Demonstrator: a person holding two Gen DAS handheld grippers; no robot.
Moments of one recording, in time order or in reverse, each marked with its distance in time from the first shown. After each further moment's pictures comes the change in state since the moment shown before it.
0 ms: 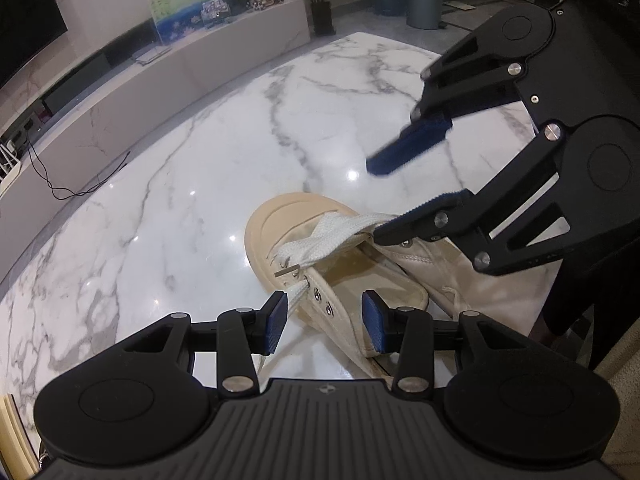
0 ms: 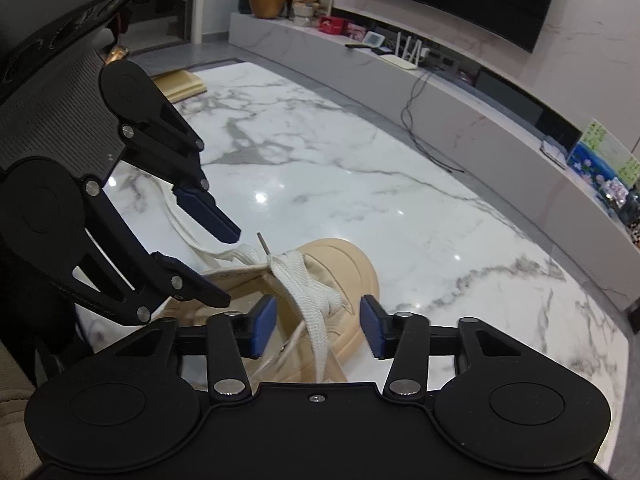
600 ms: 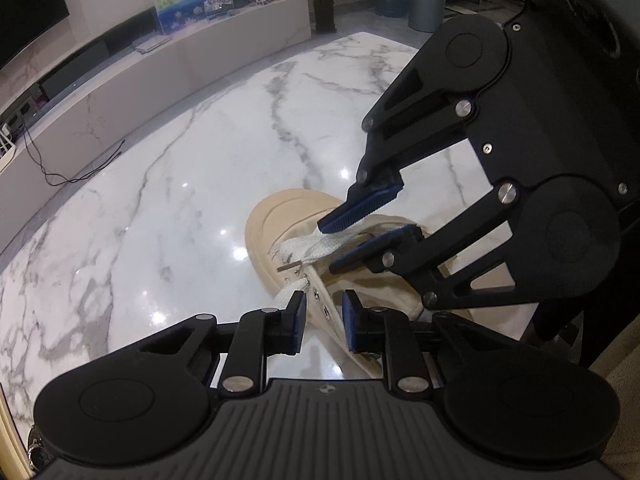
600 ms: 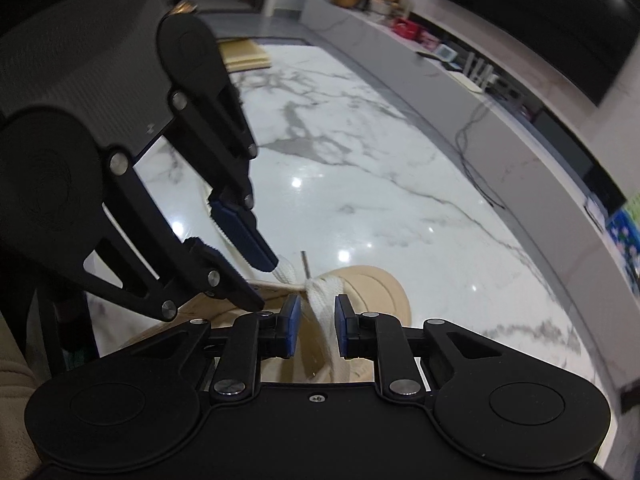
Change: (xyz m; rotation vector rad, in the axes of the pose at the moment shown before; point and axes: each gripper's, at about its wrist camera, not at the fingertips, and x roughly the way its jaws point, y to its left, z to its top) left arm -0.002 0.011 -0.003 -0.048 0.017 -0.036; right arm 0.031 0.027 0.024 -0.263 0.043 0.073
